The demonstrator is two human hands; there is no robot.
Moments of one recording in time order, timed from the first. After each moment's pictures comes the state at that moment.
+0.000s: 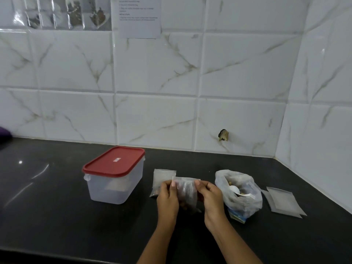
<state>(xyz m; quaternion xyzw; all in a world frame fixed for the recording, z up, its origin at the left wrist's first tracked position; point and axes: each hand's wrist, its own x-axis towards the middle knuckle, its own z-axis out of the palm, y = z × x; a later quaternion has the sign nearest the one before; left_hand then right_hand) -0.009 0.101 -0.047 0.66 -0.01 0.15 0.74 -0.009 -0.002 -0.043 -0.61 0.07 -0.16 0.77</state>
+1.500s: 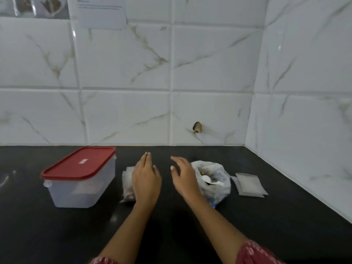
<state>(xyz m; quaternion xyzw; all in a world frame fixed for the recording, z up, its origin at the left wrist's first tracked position) 0.016 0.086 -0.013 0.88 -0.06 0.30 0.38 0.005 -0.021 -0.015 -0.86 -0.04 -0.30 0.41</state>
